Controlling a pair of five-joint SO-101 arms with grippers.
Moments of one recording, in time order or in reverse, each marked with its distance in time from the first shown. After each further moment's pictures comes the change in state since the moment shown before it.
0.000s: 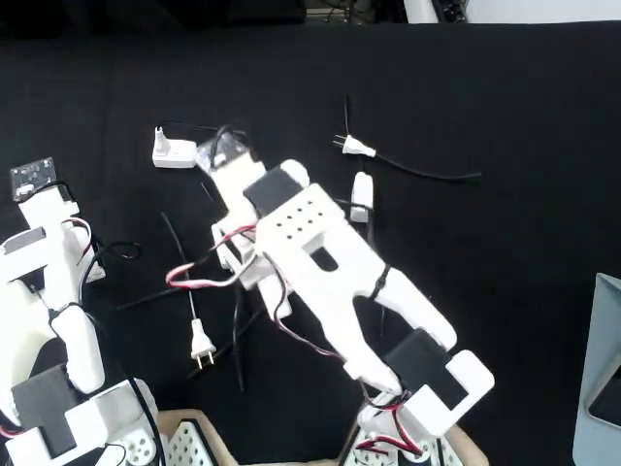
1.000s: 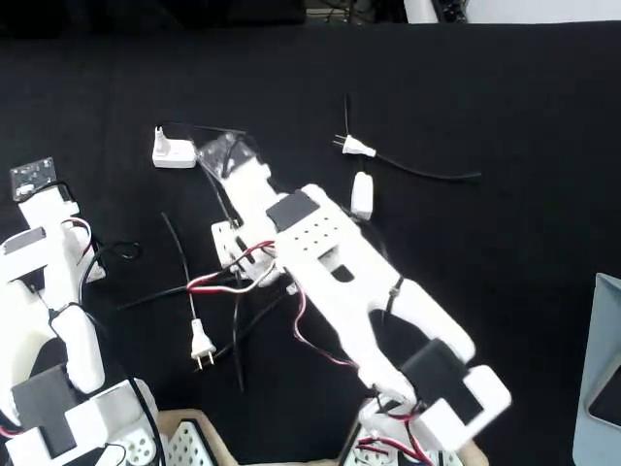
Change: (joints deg) left arm 0.0 0.0 0.0 0.0 0.0; right arm 3.2 -5.5 14.6 -27.7 8.8
